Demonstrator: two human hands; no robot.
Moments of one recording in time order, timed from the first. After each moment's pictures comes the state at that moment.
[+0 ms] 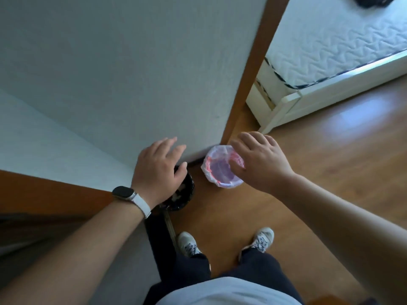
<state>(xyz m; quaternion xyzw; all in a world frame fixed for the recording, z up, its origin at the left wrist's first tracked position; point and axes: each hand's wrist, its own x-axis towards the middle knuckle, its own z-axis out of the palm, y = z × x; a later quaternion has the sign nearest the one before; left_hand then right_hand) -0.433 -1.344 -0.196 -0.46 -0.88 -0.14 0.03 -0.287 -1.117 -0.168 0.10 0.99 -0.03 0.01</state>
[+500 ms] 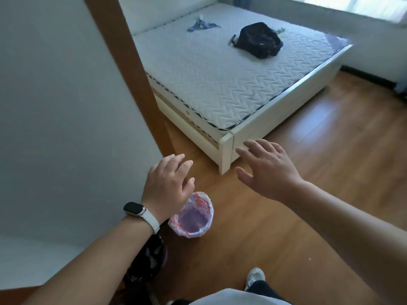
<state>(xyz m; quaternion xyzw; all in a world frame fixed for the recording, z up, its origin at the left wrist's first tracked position) -0.313 -1.112 -0.085 -0.58 -0.80 -0.12 0.09 -0.116 -0.926 -0.071 0.24 0.96 0.01 -0.14</state>
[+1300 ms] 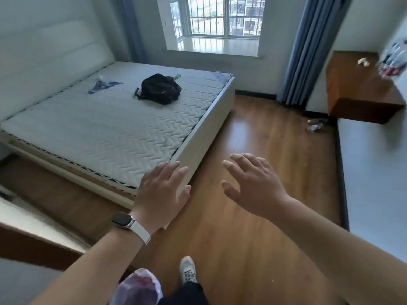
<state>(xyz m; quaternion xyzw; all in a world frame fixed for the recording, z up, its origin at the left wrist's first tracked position) -0.171 -0.802 -0.038 -0.74 -0.64 -0.16 0.11 0.077 -0.737 -0.034 0.43 0.87 0.06 -0.22</state>
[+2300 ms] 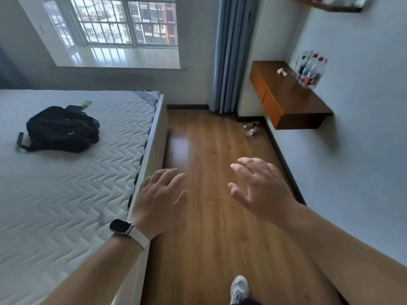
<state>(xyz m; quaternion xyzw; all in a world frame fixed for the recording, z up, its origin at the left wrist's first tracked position) -0.231 -0.356 -0.059 -0.86 -0.48 -0.20 0.01 0.030 -0.413 -0.021 0.67 0.73 0.03 -0.14</state>
